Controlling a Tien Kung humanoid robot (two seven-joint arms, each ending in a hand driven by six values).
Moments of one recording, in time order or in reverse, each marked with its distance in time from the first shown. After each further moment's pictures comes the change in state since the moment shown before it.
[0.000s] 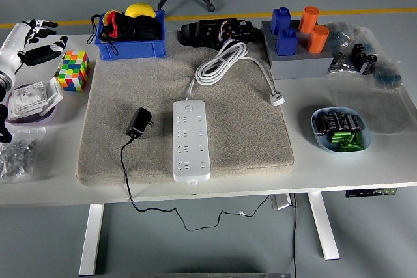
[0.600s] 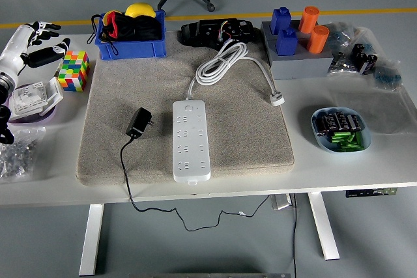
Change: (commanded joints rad) left arm 0.003 -0.005 0.009 -0.002 -0.001 0.001 0.000; right arm 0.001 0.003 0.006 0.000 -0.002 0.004 -0.007
